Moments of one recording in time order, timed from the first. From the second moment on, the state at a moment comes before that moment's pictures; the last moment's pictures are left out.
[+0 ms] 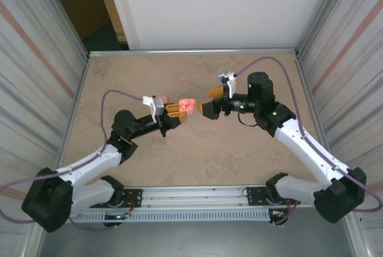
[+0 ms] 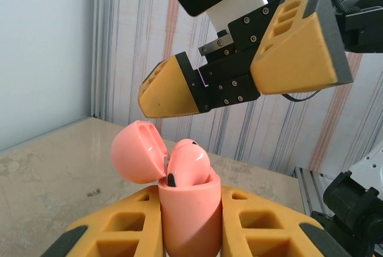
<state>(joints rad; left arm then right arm) -0.58 1.07 0.46 0.80 0.64 -0.24 0.52 1.13 1.01 -0.19 -0.71 0.29</state>
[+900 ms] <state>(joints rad) -0.60 1.10 0.48 0.81 0.65 -0.24 0.56 1.25 1.05 -0.10 -0.91 0.36</state>
